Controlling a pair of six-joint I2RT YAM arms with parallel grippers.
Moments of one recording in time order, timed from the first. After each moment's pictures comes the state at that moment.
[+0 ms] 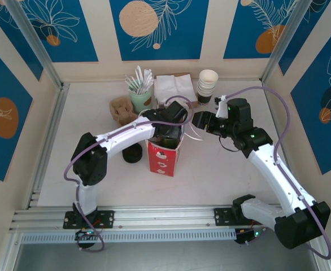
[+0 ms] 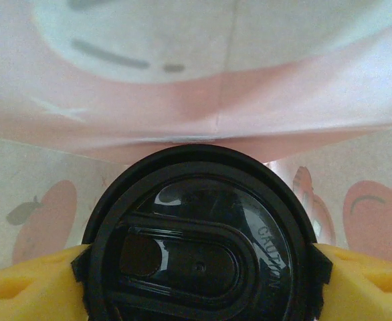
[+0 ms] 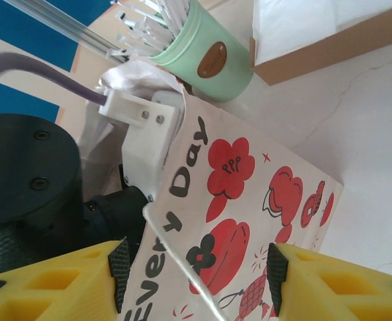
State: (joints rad) left arm -0.85 1.95 1.67 -0.79 -0.27 -0.51; right arm 0.34 1.08 1.03 -0.52 -0.40 0.64
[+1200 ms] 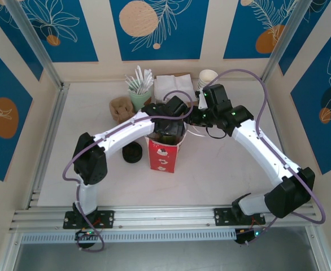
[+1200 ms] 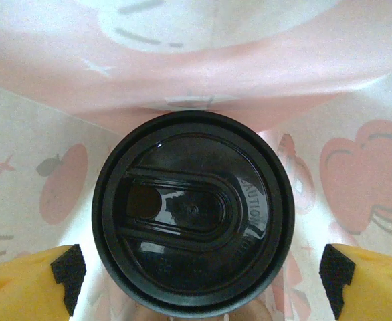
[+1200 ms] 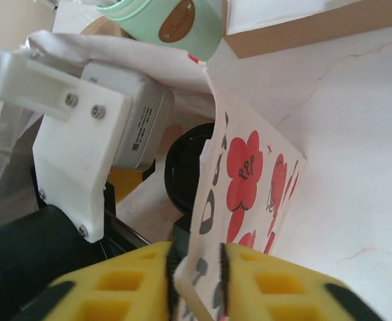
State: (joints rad) left arm -0.84 1.96 1.79 -0.95 -0.28 -0.56; right arm 0.48 1.37 1.35 -0.78 -0.21 0.51
